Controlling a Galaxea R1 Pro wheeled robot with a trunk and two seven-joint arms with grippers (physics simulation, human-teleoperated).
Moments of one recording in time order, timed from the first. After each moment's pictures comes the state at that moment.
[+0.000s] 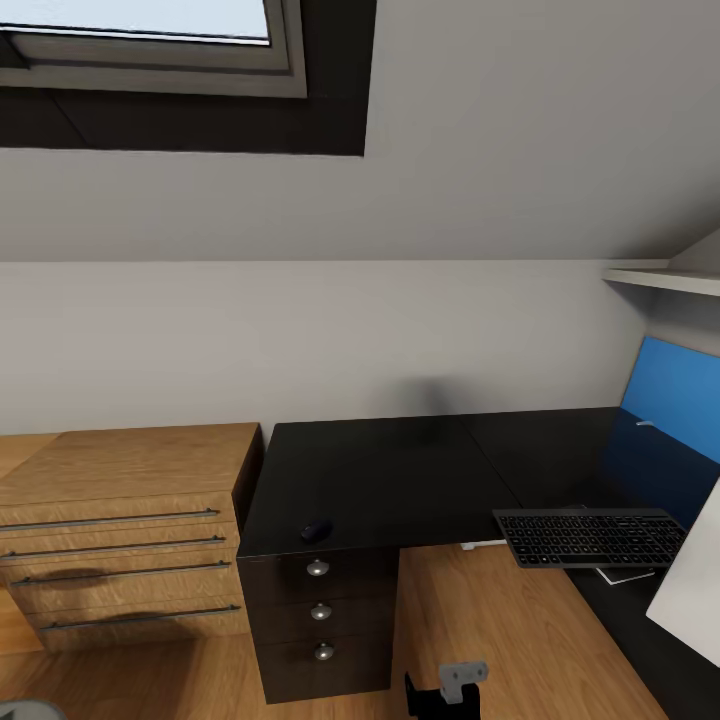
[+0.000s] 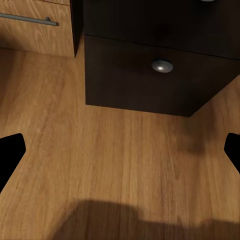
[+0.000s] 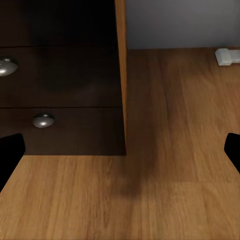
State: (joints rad) left arm -0.11 -0.07 0.02 -0.29 0.16 -0.49 -0.02; right arm -0.43 0.13 0.07 -0.03 0.03 -0.52 -0.04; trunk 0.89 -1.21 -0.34
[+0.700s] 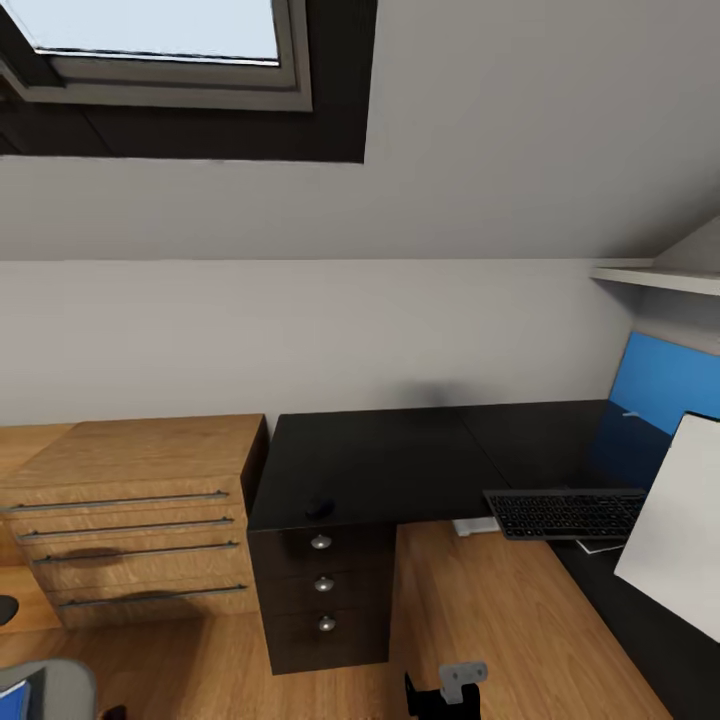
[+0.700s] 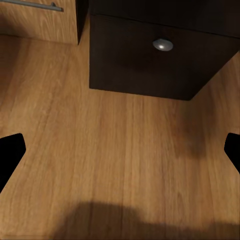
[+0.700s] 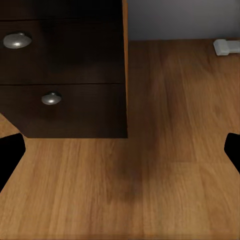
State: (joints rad) left arm -0.11 -0.07 0.02 -0.29 0.16 -0.49 -0.02; right arm -0.43 0.13 0.07 -0.03 0.04 -0.52 -0.04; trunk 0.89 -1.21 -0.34
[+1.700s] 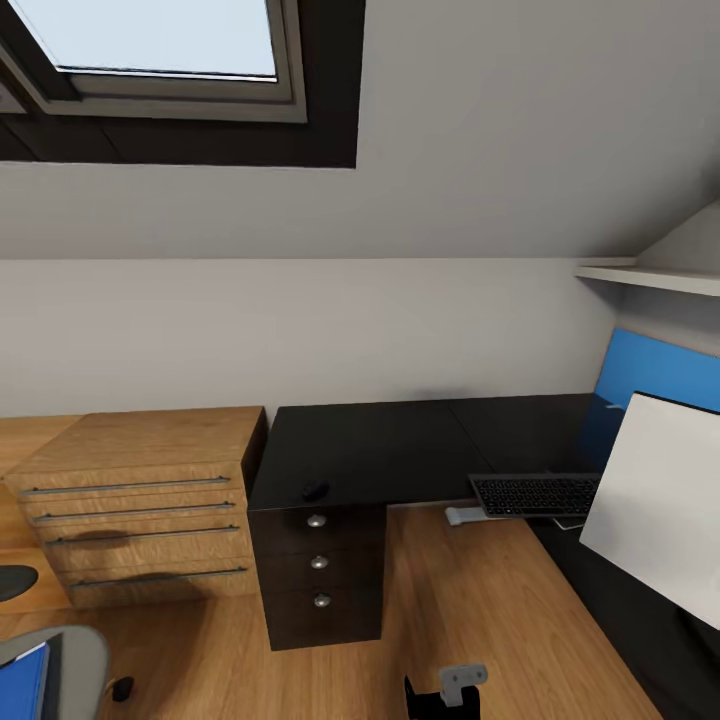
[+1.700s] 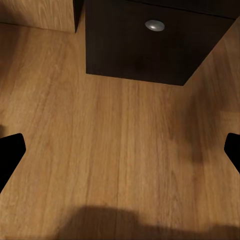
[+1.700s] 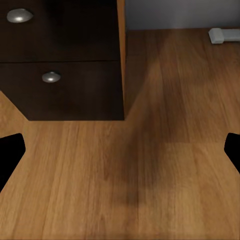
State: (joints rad) left arm -0.11 -0.07 0.01 -0.29 0.16 -0.49 -0.02; right arm -0.43 0.13 0.07 -0.02 0.04 -0.52 -0.04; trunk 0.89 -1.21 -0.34
